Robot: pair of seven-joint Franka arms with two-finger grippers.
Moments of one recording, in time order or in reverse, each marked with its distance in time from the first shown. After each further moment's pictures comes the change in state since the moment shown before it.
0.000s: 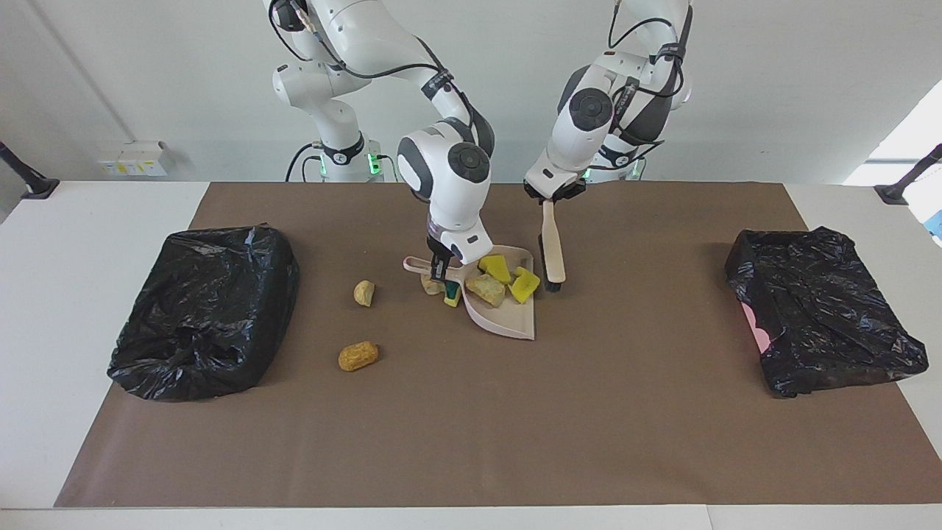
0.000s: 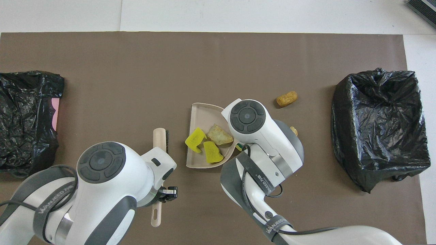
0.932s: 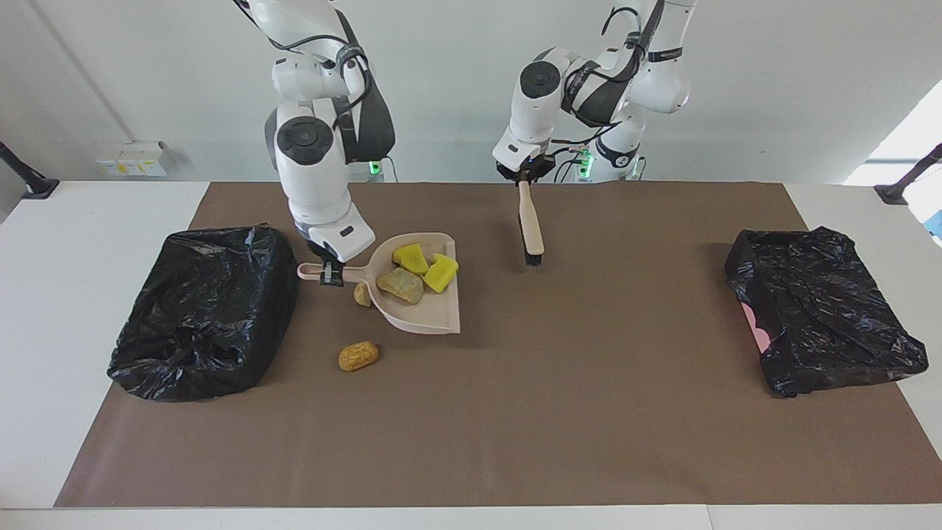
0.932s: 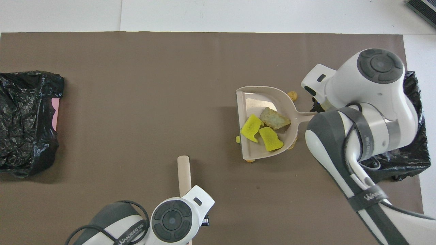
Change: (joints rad) left arm -0.261 0.016 -0.034 -0.206 0.000 0.280 -0.275; right arm -0.345 -0.101 -0.005 0.060 0.064 -0.106 -0.573
